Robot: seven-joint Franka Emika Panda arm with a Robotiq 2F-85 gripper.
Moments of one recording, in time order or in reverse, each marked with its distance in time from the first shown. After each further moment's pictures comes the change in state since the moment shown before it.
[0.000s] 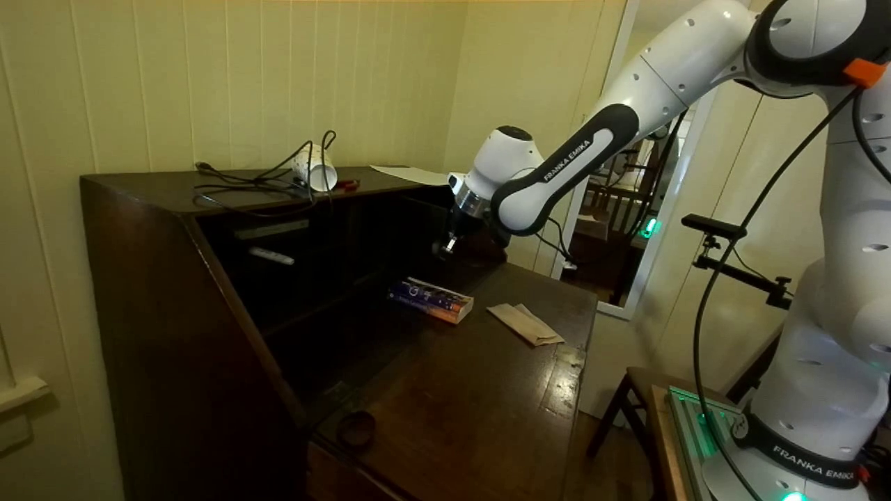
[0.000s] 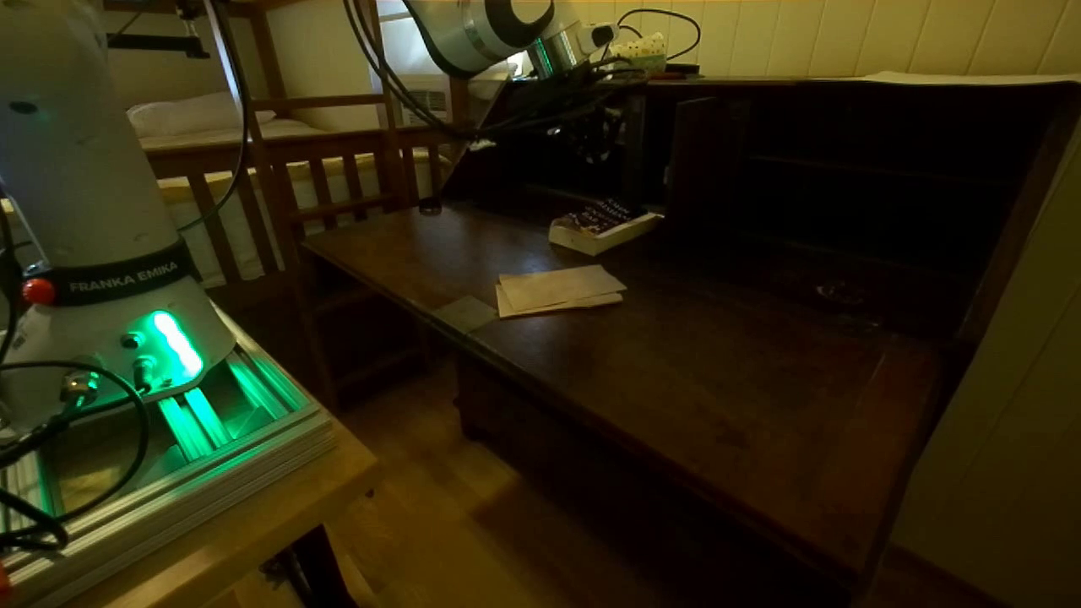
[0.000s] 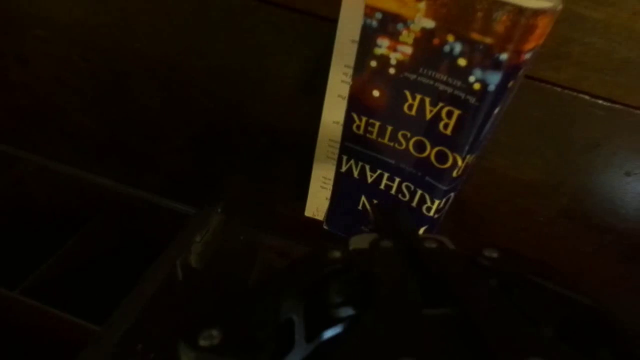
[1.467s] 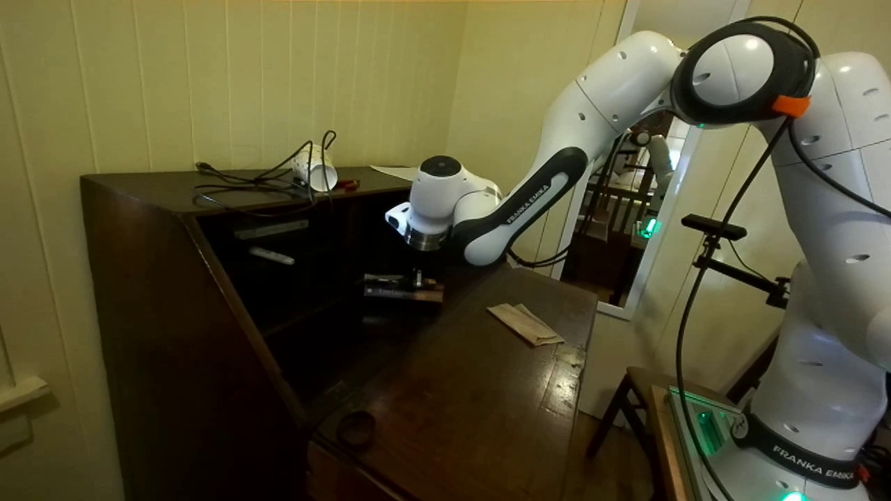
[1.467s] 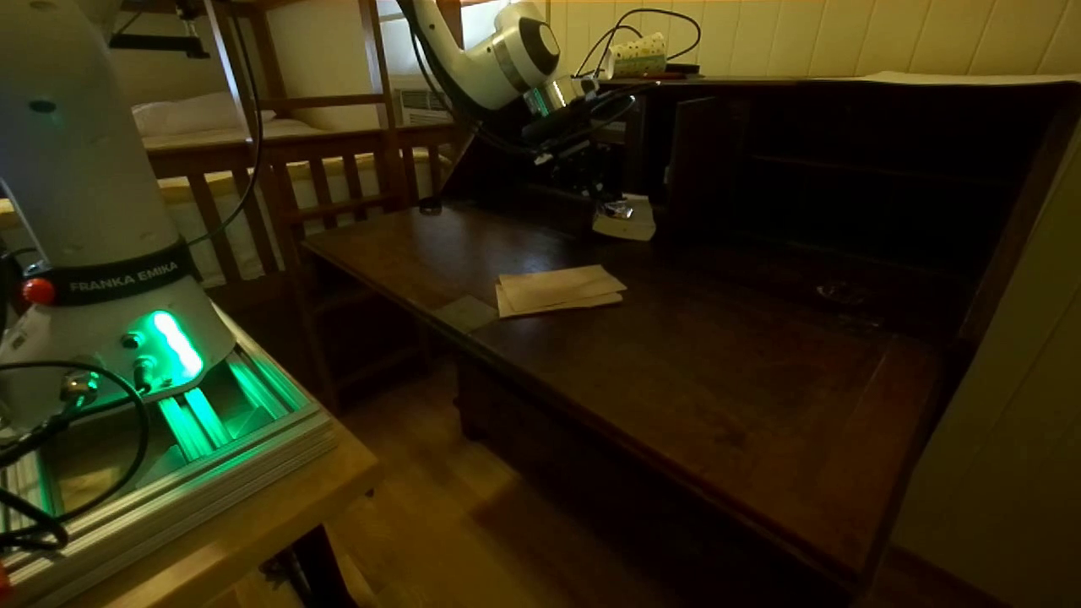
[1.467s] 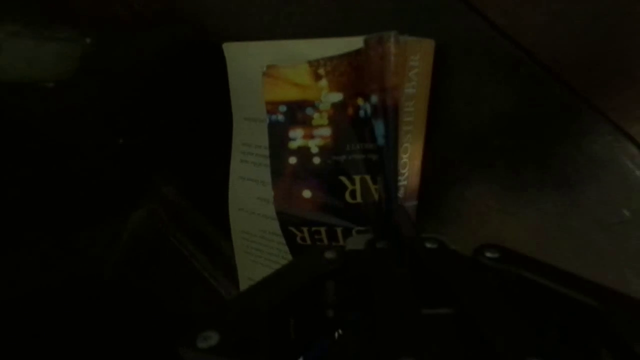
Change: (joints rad) arm 0.098 0.258 0.035 0.286 -0.392 -0.228 0.017
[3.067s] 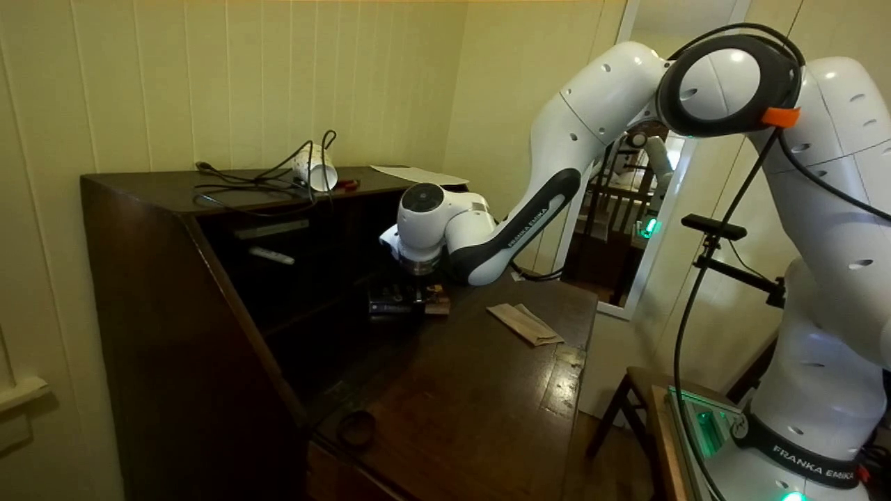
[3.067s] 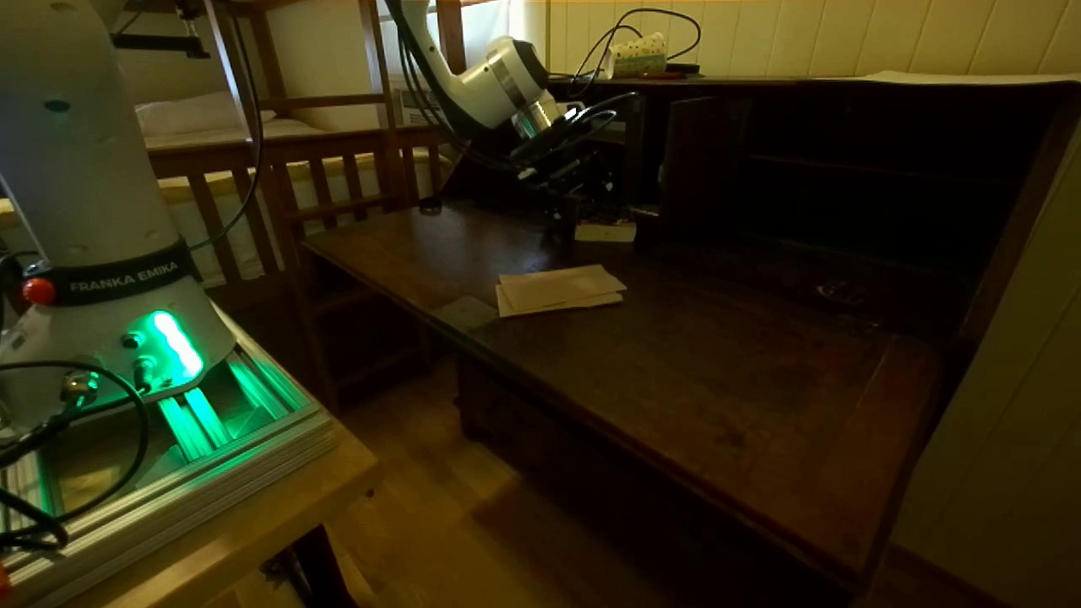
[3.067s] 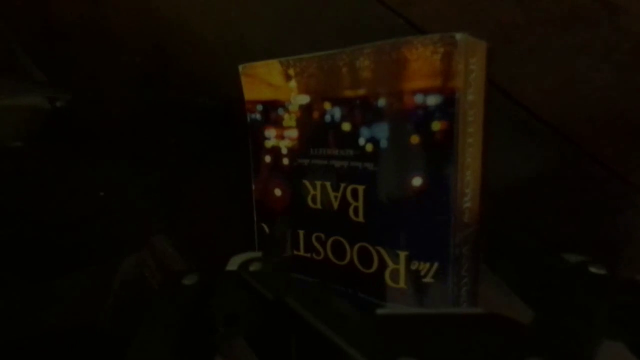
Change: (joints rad) arm 0.087 0.078 -0.043 0.039 -0.210 -0.128 0.263
